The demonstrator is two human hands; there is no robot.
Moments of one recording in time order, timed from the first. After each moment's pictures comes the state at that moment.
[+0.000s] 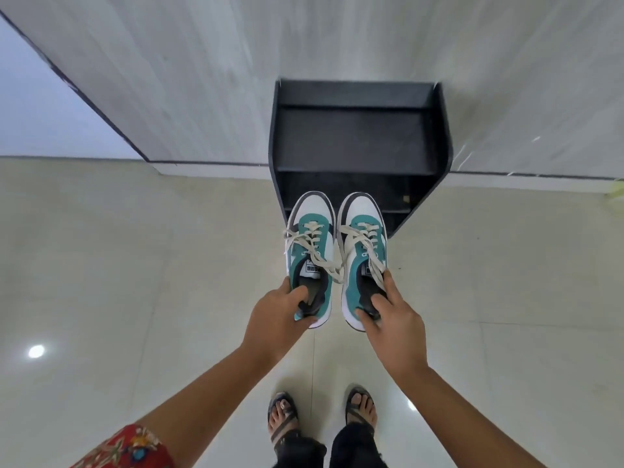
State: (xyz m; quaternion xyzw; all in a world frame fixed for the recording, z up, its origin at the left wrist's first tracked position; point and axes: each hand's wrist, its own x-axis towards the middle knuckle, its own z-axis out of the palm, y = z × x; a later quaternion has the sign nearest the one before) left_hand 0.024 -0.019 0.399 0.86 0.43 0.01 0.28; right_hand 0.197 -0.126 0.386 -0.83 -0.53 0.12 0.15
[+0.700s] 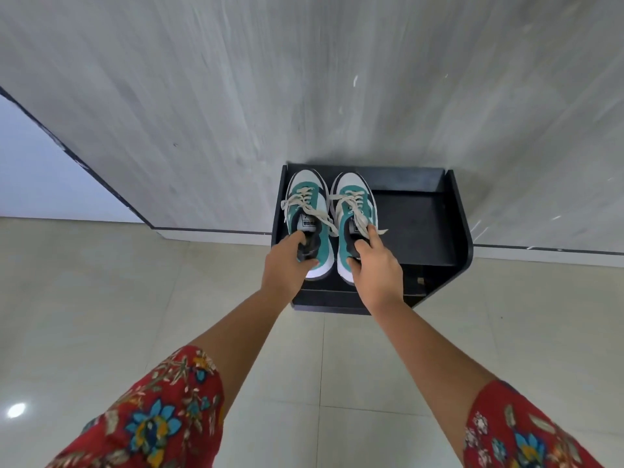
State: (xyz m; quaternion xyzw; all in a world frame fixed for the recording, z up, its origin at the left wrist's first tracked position) left_hand 0.145 0.200 0.397 0.76 0.53 0.16 0.35; right_hand 0.286 0.125 0.380 -0.83 -0.52 0.09 0.16
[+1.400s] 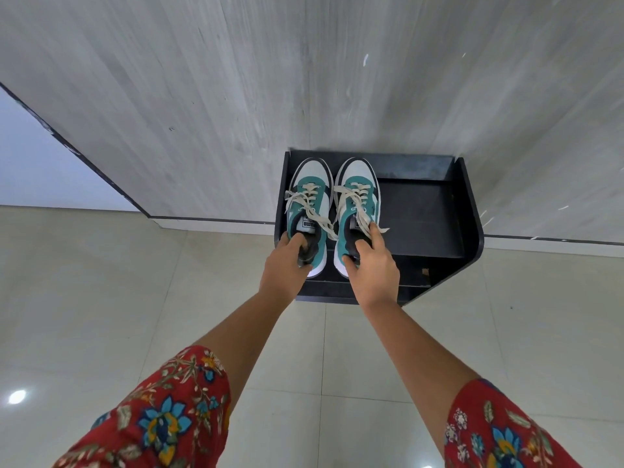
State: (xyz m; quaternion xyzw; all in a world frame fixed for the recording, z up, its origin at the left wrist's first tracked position) left_hand 0.128 0.203 0.360 0.78 0.52 0.13 0.33; right_hand 0.266 0.131 0.353 -0.86 -0.47 0.09 0.19
